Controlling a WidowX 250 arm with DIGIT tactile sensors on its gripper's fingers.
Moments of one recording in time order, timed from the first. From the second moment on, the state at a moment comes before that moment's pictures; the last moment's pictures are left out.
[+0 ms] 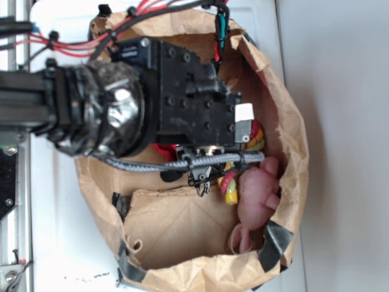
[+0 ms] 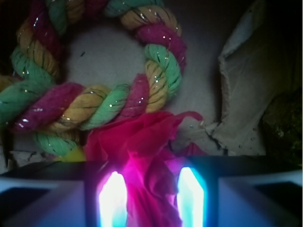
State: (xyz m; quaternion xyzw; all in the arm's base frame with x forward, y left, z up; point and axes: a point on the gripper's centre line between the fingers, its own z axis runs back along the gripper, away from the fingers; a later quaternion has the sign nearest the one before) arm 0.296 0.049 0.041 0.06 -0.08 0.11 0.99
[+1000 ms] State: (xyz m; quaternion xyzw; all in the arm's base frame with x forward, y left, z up) arm 0.266 0.032 0.108 0.02 -0.09 0.07 0.99
